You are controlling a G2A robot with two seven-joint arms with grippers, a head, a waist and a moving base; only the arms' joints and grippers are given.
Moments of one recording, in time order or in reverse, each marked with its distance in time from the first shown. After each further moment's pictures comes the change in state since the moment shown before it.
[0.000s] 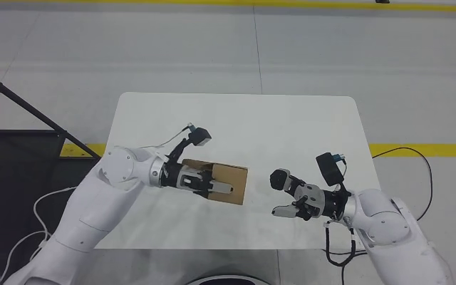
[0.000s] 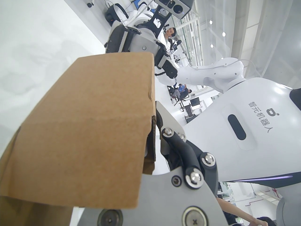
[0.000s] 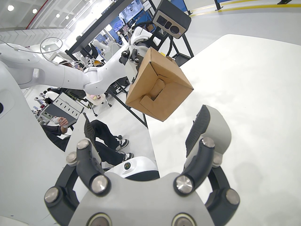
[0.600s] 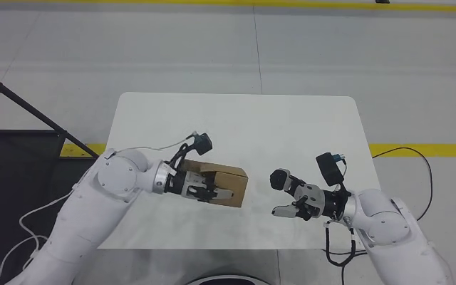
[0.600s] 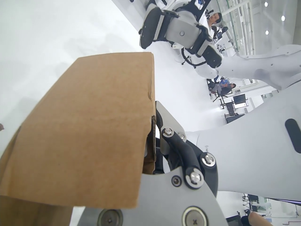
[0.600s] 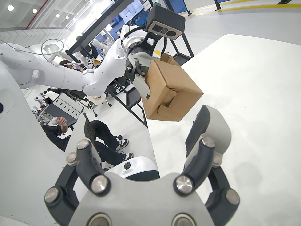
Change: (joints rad) left arm 0.070 0.026 -0.046 -0.162 0.326 0.022 0.065; right arm 0.000 0.000 0.000 0.000 0.000 0.000 0.000
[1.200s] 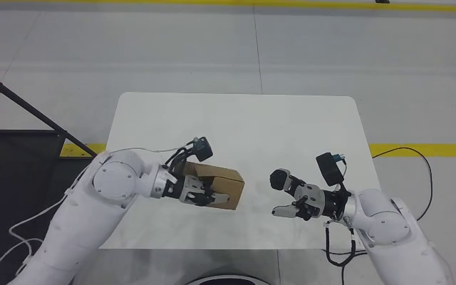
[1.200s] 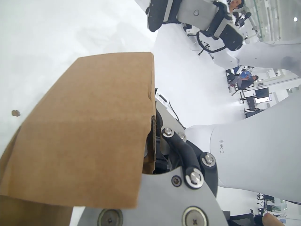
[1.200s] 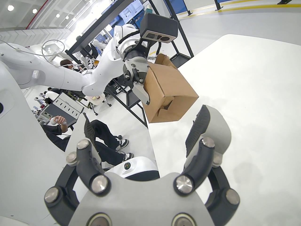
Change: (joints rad) left arm 0.031 0.023 -0.034 -0.092 0.153 0.031 -0.007; right arm 0.000 0.000 0.000 0.000 0.000 0.000 0.000
